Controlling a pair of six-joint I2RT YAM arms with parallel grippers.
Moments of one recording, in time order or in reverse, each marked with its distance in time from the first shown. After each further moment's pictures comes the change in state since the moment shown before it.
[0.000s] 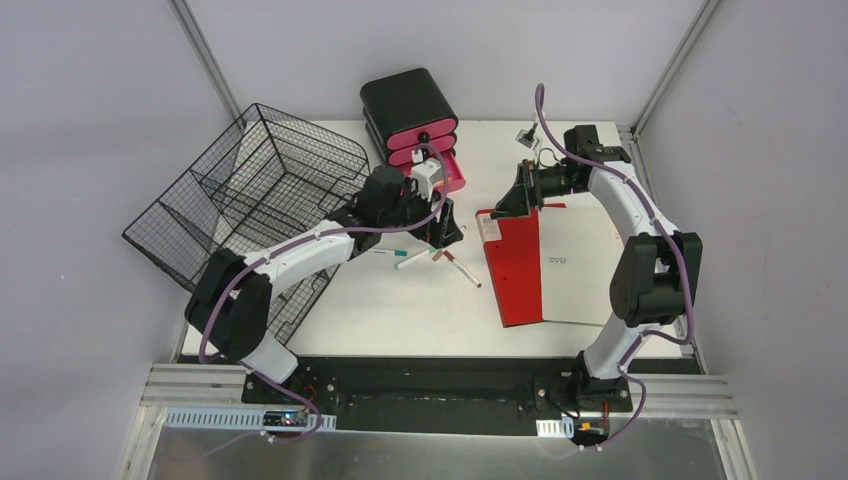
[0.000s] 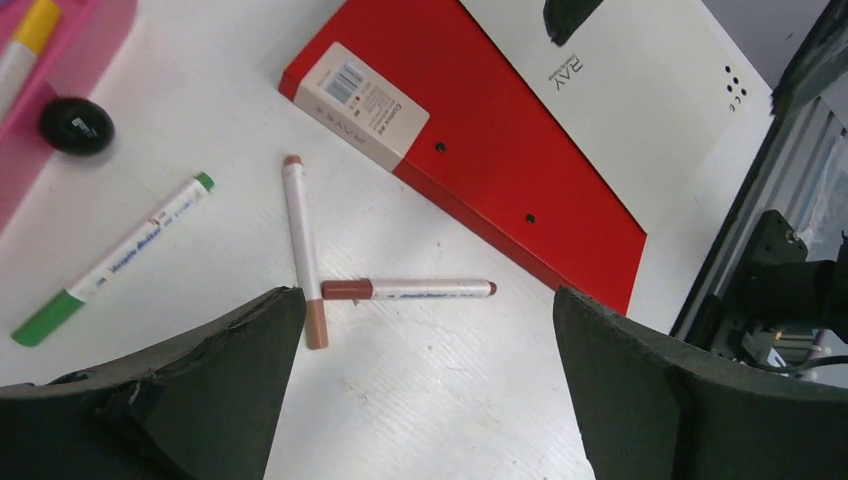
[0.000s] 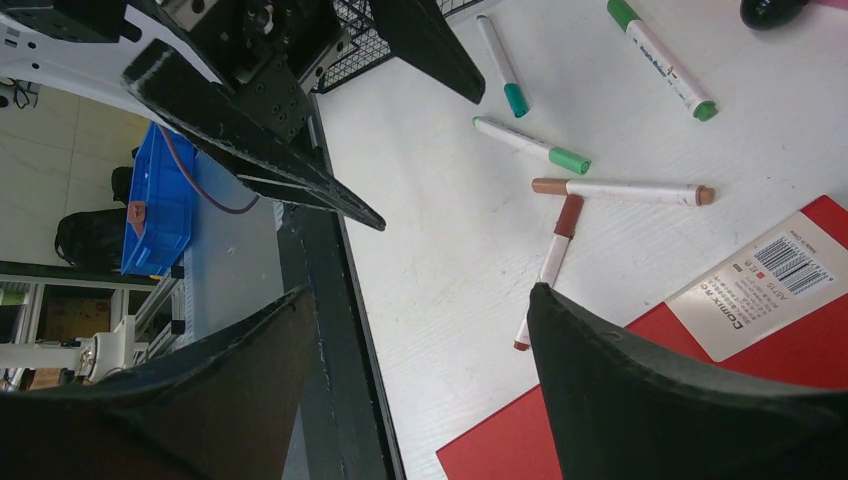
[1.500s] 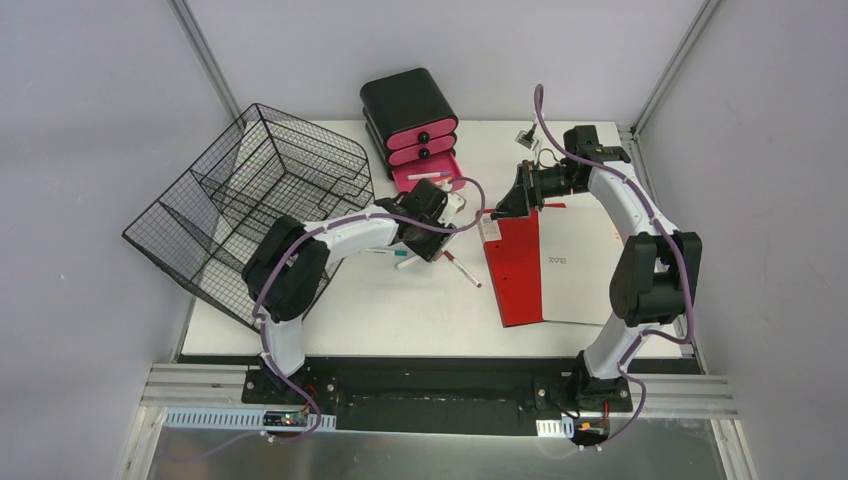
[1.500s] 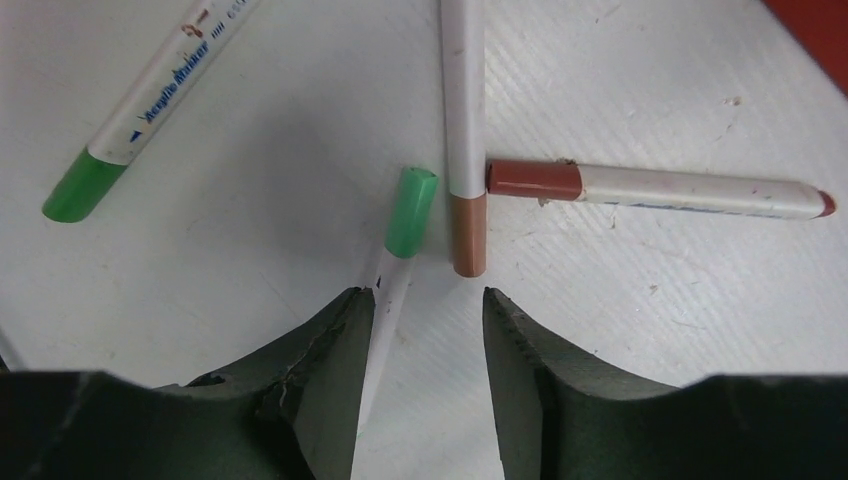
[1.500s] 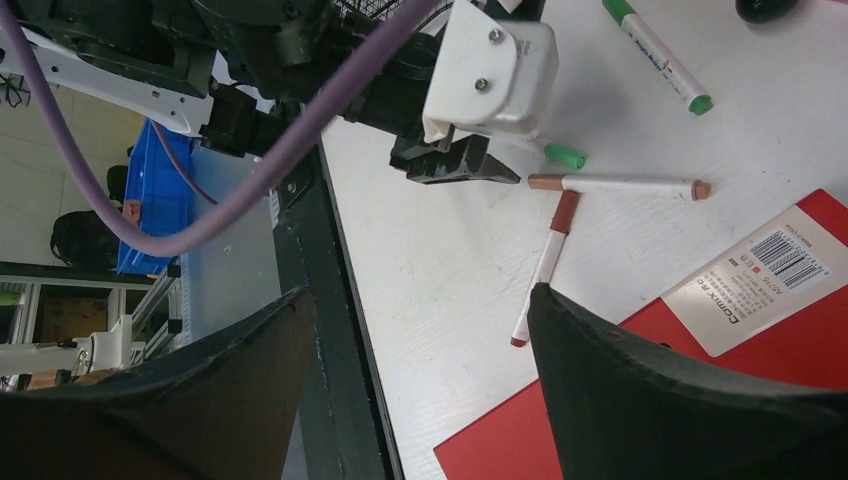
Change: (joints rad) left arm -0.081 0.319 0.224 -0.448 -0.342 0.237; right arm 0.000 0.002 0.000 -0.006 0.011 -0.006
